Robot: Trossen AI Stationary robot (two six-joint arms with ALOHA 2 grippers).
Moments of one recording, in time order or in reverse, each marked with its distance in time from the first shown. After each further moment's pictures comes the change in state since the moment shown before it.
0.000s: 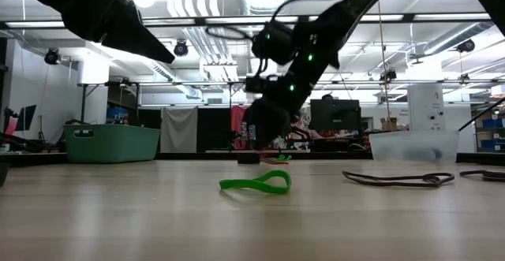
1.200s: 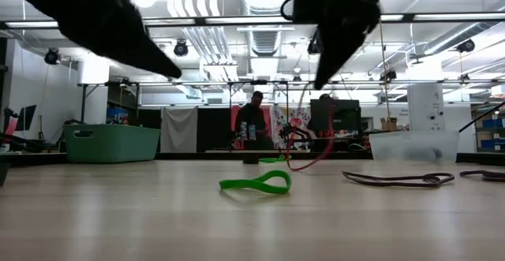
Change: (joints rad) left arm 0.000 0.099 -0.009 0.127 0.106 -0.044; right arm 0.269 -0.383 0.000 -0.579 -0.009 0.156
